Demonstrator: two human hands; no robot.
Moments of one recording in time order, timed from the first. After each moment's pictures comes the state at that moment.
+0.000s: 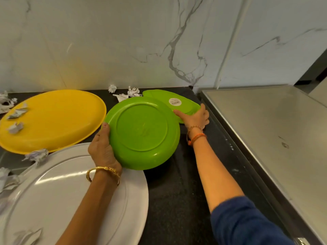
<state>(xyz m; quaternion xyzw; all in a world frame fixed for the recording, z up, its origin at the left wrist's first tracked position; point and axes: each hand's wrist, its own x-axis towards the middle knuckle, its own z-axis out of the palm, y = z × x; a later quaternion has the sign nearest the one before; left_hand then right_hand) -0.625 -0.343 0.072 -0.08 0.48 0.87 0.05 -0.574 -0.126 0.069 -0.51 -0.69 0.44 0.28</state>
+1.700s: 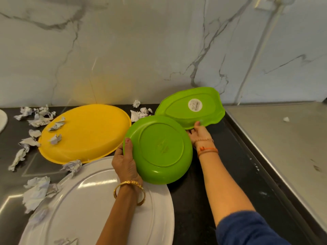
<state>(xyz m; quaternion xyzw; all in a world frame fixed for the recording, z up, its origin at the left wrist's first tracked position) -0.630 -0.352 0.082 -0.09 0.44 0.90 0.01 -0.634 -0.146 0.064 -0.34 -0.27 0.85 0.28</state>
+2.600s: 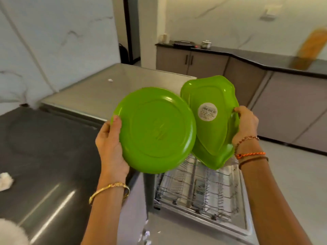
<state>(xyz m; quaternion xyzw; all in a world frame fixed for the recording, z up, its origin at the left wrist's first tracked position) -0.361 -0.275 0.120 0.31 0.37 0.73 0.48 -0.101 -0.250 0.148 -0.60 -0.16 0.32 0.72</state>
